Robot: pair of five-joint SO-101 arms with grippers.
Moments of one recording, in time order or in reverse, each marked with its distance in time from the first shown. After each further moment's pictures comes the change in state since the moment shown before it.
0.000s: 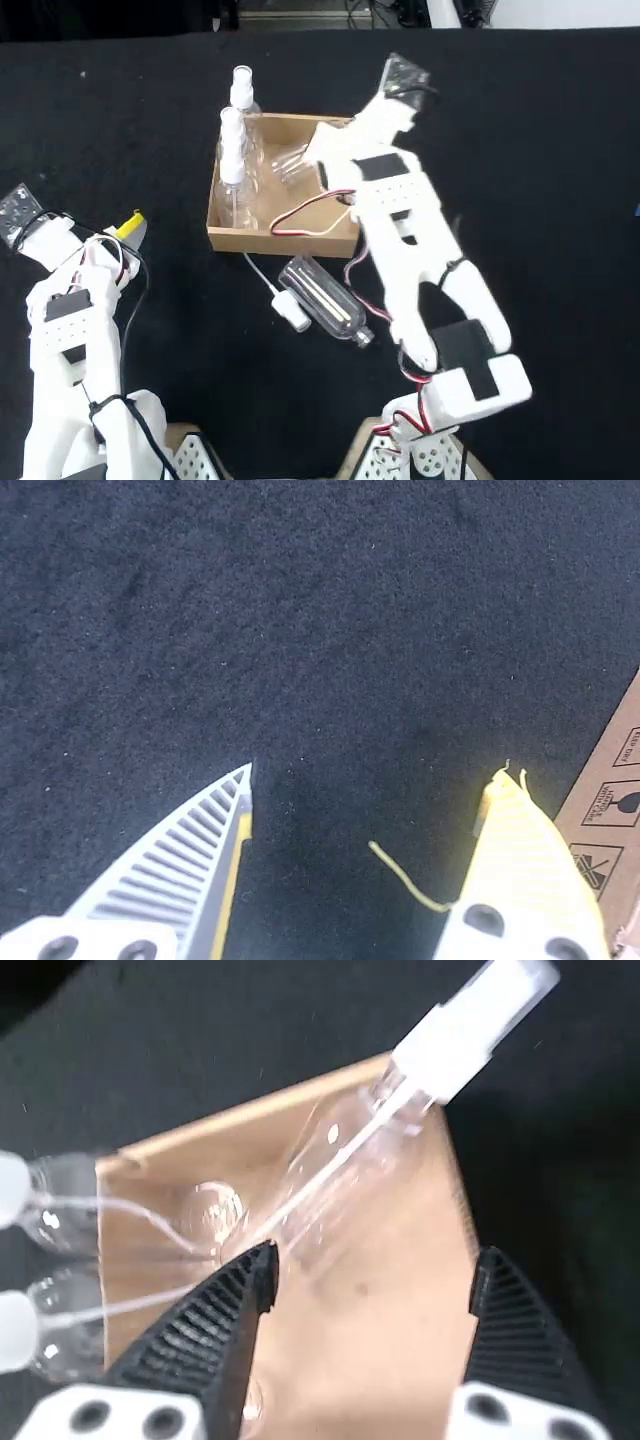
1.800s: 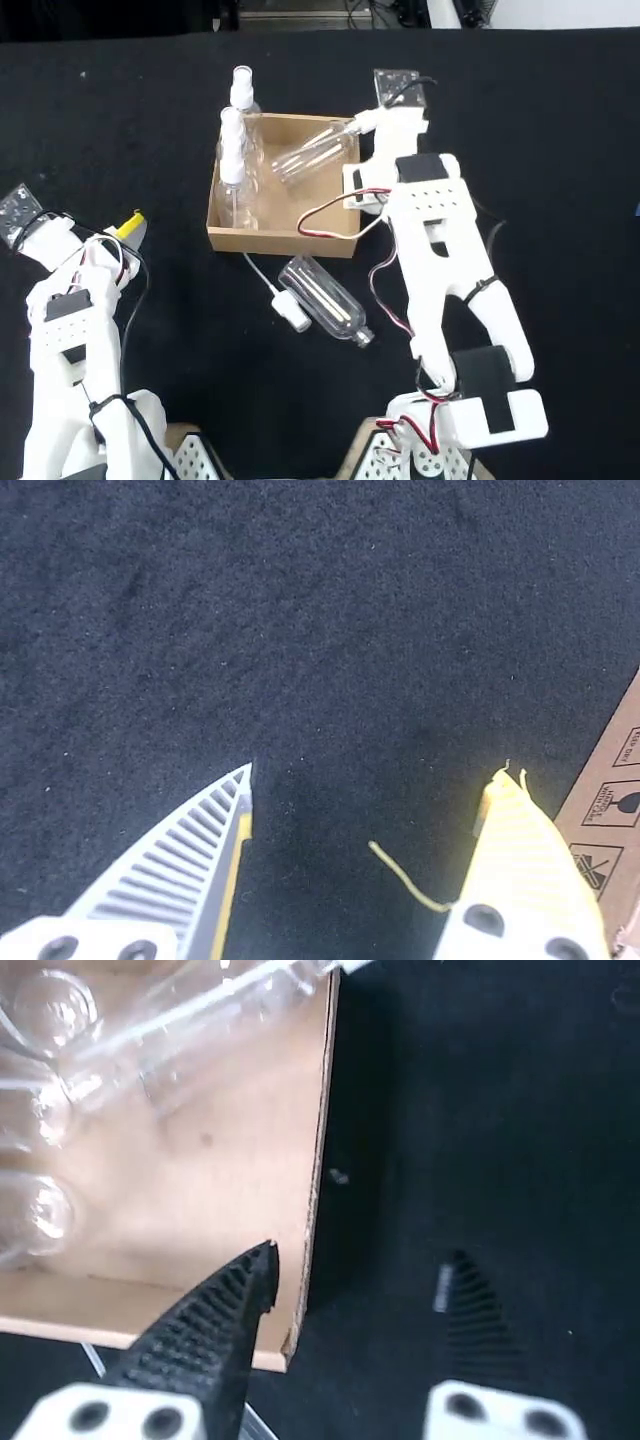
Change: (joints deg) left arm 0.0 0.0 0.0 0.0 0.0; right arm 6.9 -8.4 3.0 21.6 30.2
